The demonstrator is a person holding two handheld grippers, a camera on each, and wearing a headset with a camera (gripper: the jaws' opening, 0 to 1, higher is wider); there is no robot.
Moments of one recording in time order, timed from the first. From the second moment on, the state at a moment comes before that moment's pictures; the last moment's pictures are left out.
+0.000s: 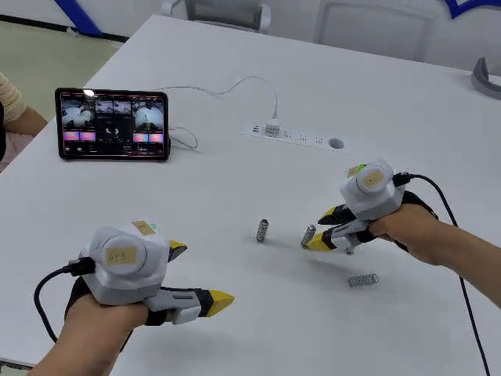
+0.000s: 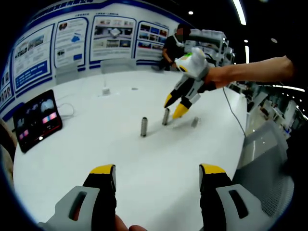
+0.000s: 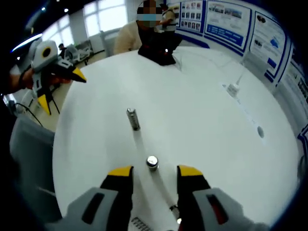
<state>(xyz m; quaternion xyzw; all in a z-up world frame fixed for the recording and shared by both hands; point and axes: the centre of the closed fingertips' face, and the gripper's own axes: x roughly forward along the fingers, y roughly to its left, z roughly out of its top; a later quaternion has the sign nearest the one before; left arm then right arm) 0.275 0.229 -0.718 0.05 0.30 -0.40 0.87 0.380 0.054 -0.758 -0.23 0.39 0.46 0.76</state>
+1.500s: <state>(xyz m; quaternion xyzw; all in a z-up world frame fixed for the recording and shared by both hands) 0.294 0.186 -0.712 0.07 0.29 -0.43 0.85 0.346 0.000 -0.690 -0.03 0.30 0.36 0.88</state>
